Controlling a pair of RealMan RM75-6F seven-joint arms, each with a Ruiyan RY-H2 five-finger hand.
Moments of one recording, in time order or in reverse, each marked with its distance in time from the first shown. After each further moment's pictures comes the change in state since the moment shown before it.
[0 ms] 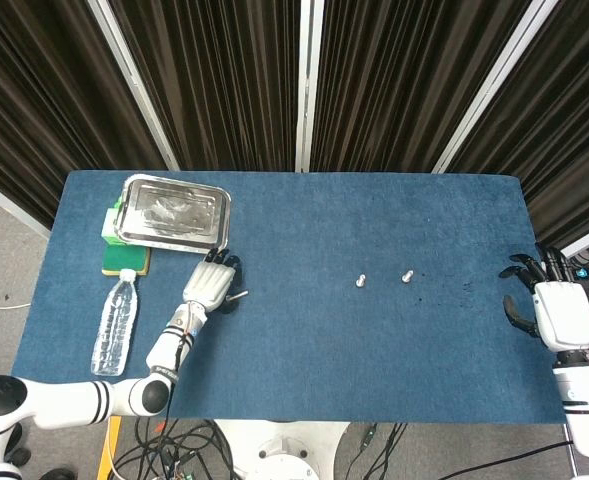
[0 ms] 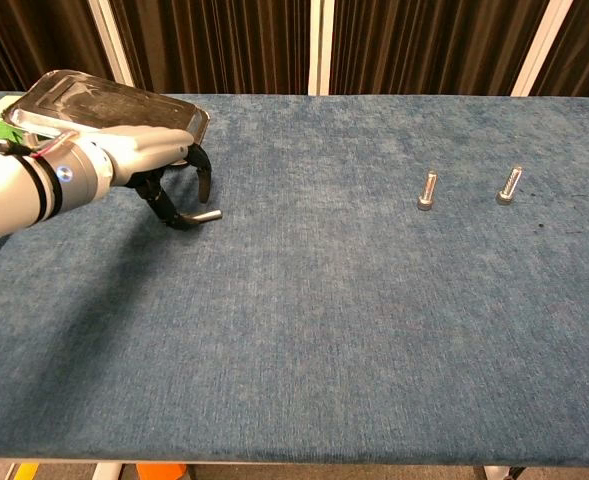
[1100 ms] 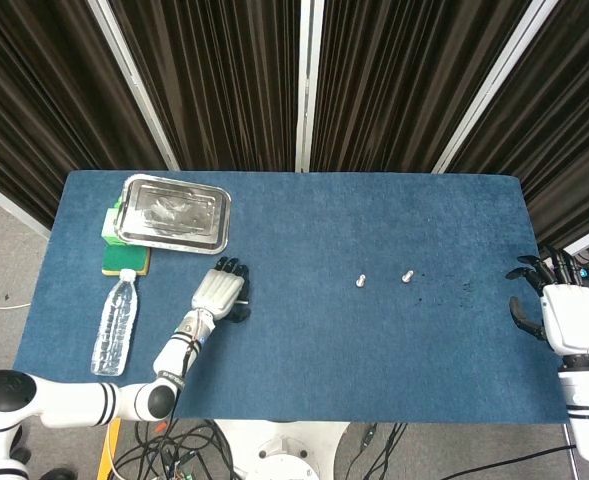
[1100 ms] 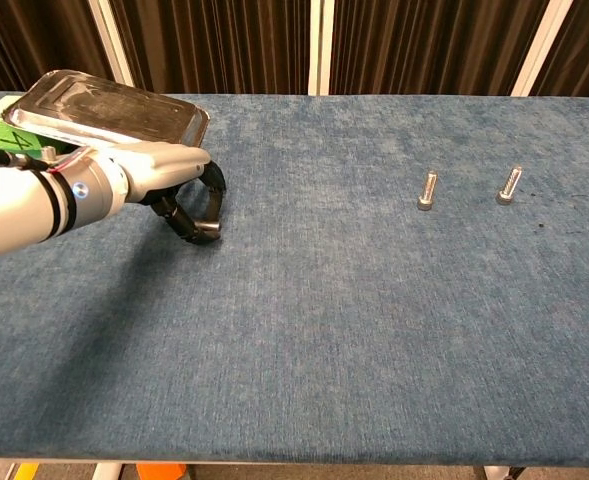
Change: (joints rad) left arm -0.041 -0.015 0.039 -0.028 -0.043 0.011 0.043; right arm -0.029 0.006 0.013 -0.019 0.003 0.019 -0.005
